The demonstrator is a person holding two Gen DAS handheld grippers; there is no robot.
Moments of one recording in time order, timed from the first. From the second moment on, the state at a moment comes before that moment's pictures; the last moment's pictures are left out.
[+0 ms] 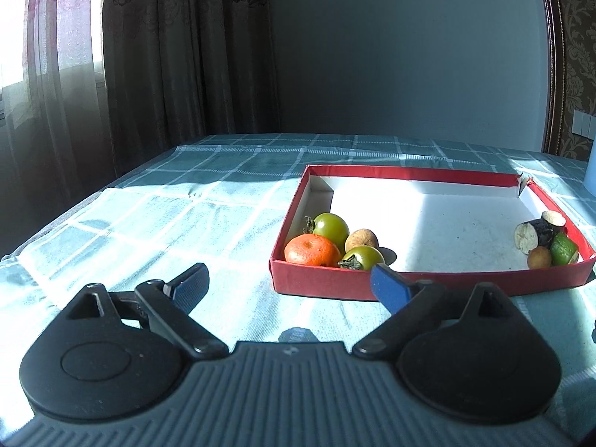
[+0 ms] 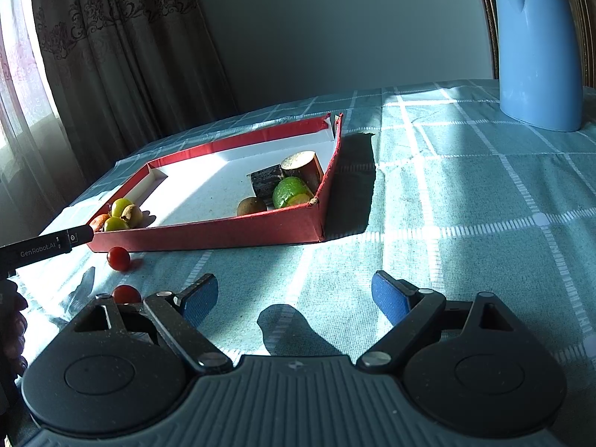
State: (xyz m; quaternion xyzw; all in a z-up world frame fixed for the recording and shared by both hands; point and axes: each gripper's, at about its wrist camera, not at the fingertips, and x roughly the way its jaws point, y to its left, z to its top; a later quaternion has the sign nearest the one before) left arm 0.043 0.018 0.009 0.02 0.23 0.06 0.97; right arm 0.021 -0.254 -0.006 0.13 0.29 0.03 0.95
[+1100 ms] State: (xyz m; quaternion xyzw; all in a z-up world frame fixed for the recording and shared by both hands) left arm 0.045 0.059 -0.001 -0.06 0.27 0.07 0.96; right arm 0.039 -0.128 0.000 -0.04 0.29 0.16 0.94
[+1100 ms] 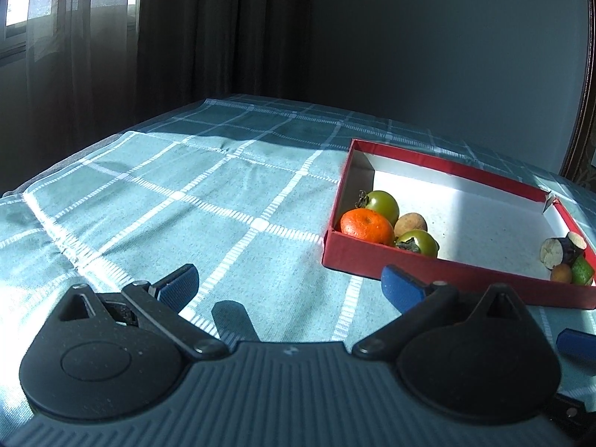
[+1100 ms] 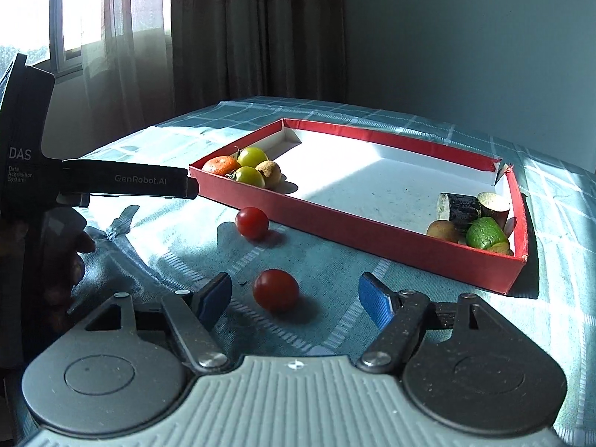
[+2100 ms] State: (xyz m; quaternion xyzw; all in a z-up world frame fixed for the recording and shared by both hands) left arm 0.046 0.059 -0.002 -0.06 0.28 0.07 0.96; right arm 0.047 -0.119 -0.001 -0.05 0.30 0.17 0.94
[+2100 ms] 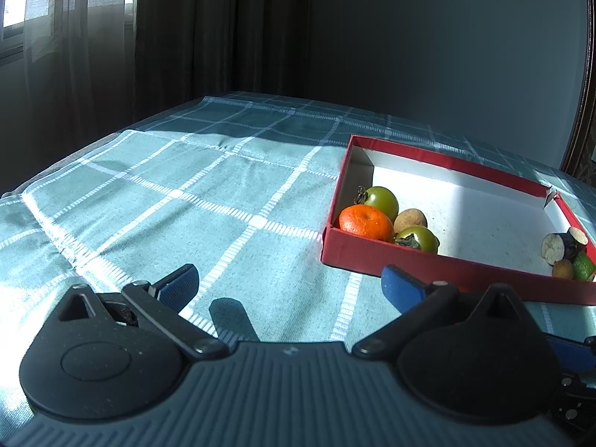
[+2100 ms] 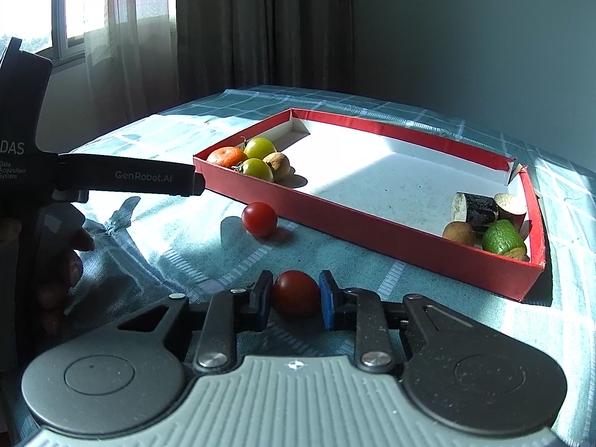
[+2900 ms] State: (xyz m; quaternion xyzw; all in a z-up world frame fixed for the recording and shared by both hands) left arm 0.047 0.058 -0.004 -0.06 0.28 0.07 0.96; right arm 0.112 -0.161 0.021 -0.05 0.26 0.07 0.96
